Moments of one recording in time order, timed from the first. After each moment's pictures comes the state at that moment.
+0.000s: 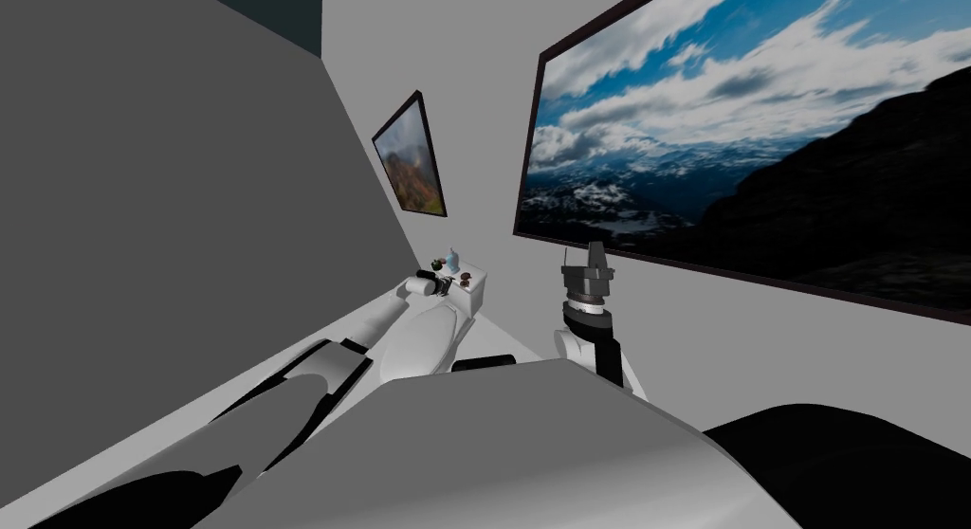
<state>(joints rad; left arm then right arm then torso) -0.51 0.59 -0.42 -1.32 0.75 0.89 -0.17 0.50 -0.01 -0.06 -2.38 0.03 -0.60 0.01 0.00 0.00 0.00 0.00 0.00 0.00</state>
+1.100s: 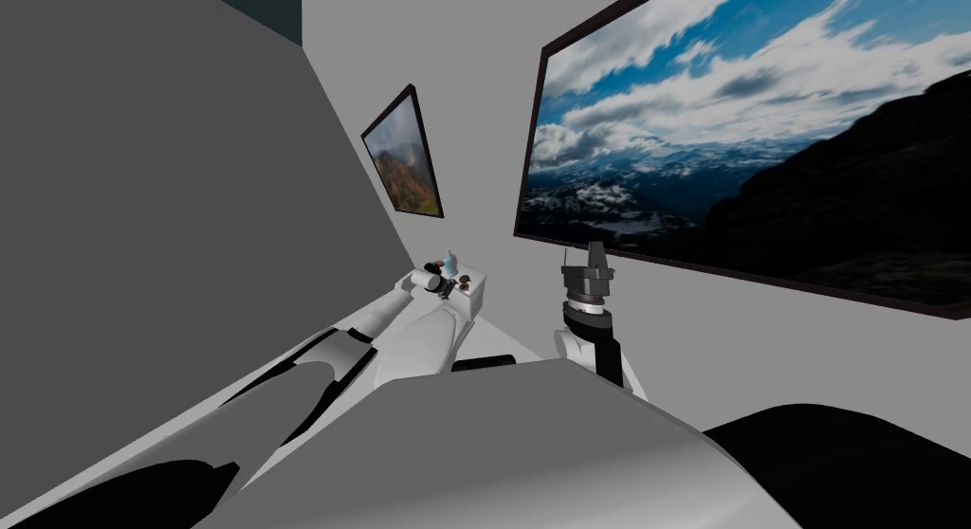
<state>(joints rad) -0.60 0.59 -0.47 -1.37 0.79 1.17 -0.15 0.50 -0.01 -0.06 -2.38 0.03 -0.60 0.01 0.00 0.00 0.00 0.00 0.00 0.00</state>
